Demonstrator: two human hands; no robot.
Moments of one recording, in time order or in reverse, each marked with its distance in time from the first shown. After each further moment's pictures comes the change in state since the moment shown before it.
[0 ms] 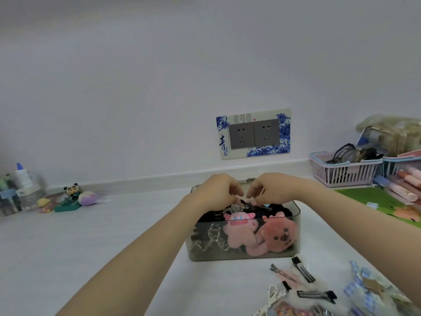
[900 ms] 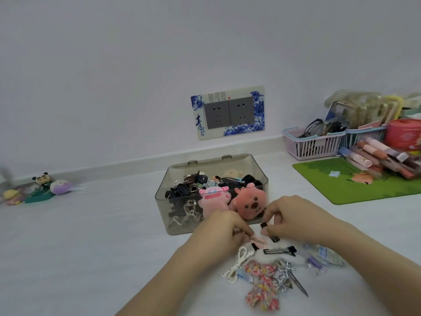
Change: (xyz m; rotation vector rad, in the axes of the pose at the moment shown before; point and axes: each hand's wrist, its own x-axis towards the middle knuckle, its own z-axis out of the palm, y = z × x) left_hand -0.089 0.042 0.085 -0.117 -0.102 0.124; right_hand -0.114 0.022 0.069 0.118 0.122 0.226
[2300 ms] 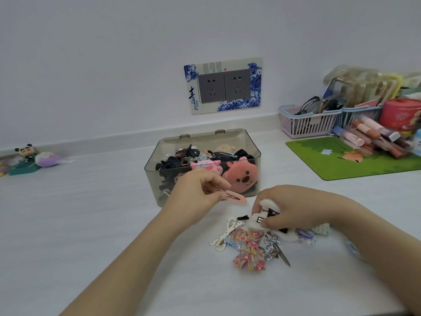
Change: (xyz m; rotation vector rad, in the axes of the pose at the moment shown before) left_hand -0.015 -0.003 -0.016 -0.370 0.332 -0.034; right_hand -0.020 0.001 -0.004 -0.061 -0.267 -0.228
